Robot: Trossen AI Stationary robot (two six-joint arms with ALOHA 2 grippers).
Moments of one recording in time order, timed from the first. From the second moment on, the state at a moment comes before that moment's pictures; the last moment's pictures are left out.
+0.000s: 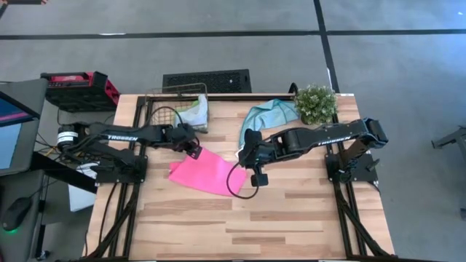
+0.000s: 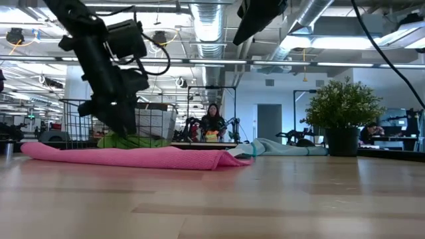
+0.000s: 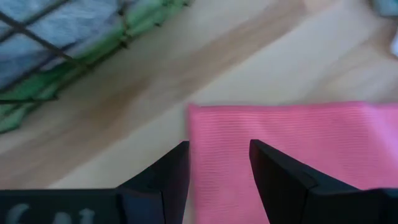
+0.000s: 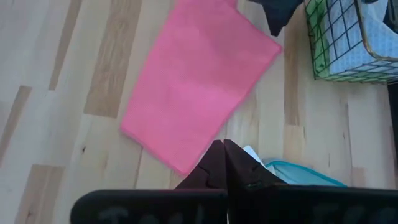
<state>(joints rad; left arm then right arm) 0.27 1.28 0.60 -0.38 -0.16 -0.71 0.17 1.66 1.50 -0.81 0.16 -0.11</state>
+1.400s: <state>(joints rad) 0.10 1.49 0.52 -0.17 -0.34 -0.63 0.14 1.67 1.50 -0.83 0.16 -0.11</state>
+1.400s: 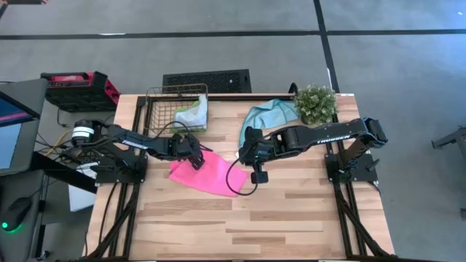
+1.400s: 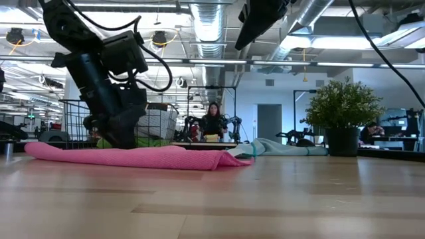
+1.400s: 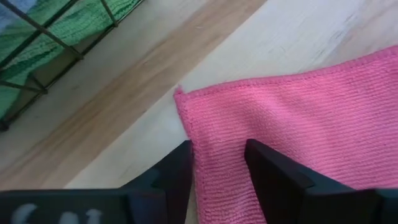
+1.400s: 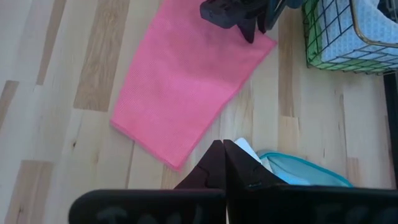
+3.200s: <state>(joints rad) -0.28 1.23 0.96 -0.62 -0.29 -0.71 0.02 2.00 1.50 -0.36 -0.13 -0.22</state>
